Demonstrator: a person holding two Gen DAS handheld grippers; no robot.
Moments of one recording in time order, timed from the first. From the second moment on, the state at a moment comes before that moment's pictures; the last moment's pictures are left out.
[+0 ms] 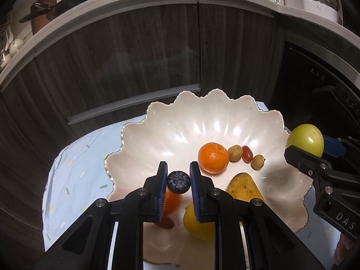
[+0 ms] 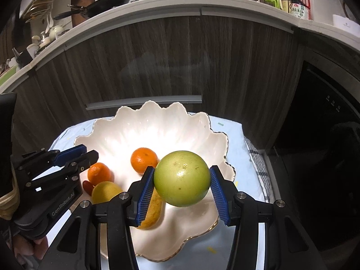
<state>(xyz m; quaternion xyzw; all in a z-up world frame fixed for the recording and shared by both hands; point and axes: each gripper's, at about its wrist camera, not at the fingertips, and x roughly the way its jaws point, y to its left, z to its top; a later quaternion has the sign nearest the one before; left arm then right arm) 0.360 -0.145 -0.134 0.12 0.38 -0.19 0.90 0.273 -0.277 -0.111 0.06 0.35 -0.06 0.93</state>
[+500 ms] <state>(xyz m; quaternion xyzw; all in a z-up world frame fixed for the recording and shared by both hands) 0.360 -0.147 -0.136 0.13 0.38 -0.18 0.90 0.273 -0.281 -0.116 0.06 0.35 -0.07 0.93</state>
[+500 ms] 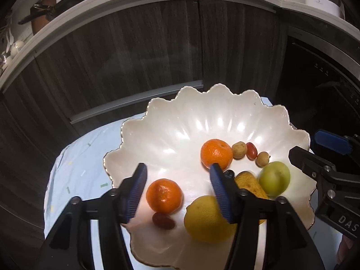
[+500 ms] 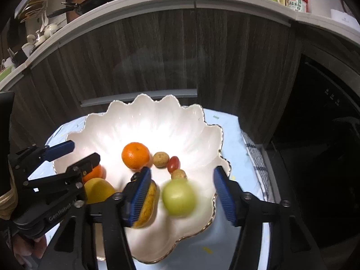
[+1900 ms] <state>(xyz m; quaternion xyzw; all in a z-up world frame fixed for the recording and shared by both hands) 0.256 -0.085 -0.066 0.10 0.36 -0.13 0.92 0.178 -0.235 -0.059 0.04 0.31 -0.09 0.95</state>
